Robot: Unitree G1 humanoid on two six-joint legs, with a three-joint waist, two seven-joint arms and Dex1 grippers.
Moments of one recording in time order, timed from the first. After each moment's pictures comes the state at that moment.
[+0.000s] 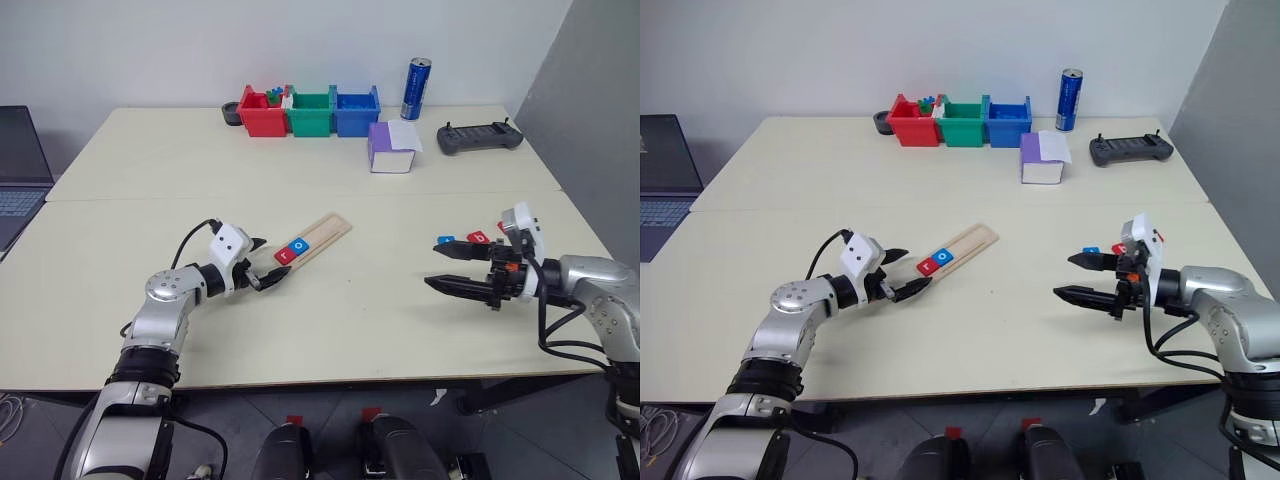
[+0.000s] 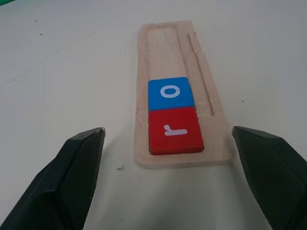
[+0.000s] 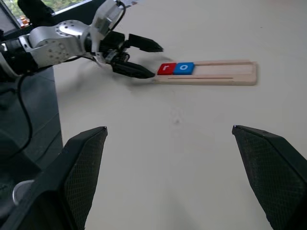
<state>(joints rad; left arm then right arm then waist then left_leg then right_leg) -0.53 0.54 0.00 0.51 -0.15 0.02 -0.89 -0.38 -0.73 -0.10 -0.17 0.62 0.73 1.11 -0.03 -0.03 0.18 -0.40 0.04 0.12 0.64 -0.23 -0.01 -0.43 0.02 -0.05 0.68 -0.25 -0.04</state>
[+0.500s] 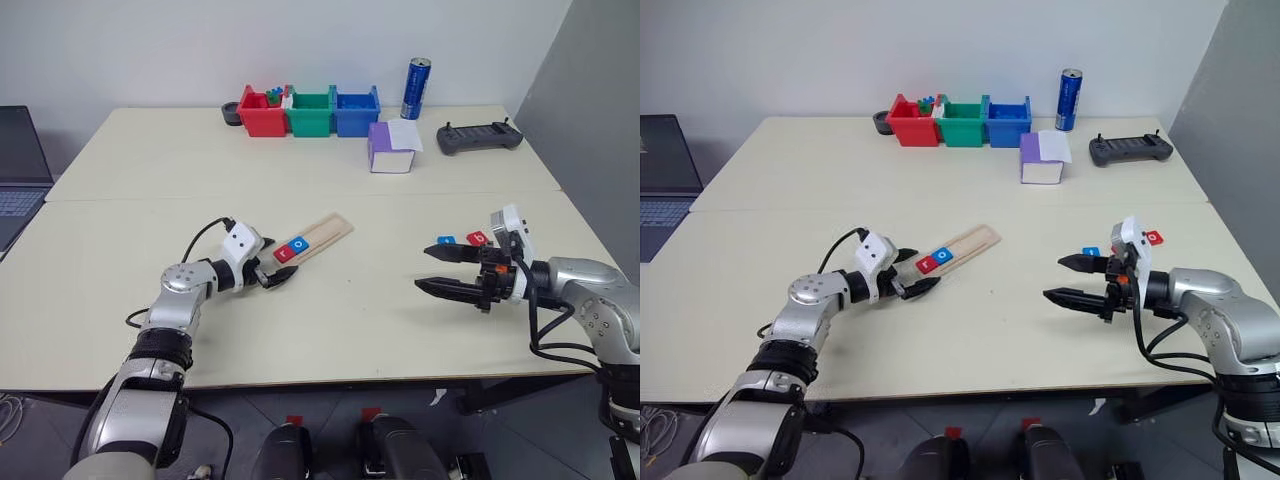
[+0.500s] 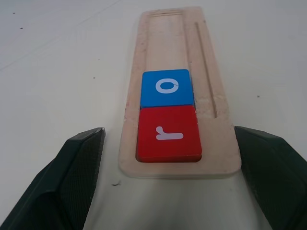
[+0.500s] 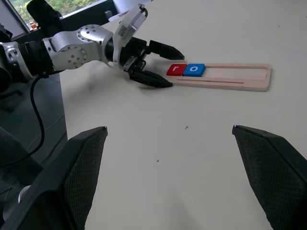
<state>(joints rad) -0.65 0.50 -0.03 0.77 -0.09 -0.10 -0.91 -0.38 -0.72 -0.08 -0.19 0.65 0.75 1.07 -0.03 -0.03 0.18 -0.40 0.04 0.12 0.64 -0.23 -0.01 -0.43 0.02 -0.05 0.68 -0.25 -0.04</state>
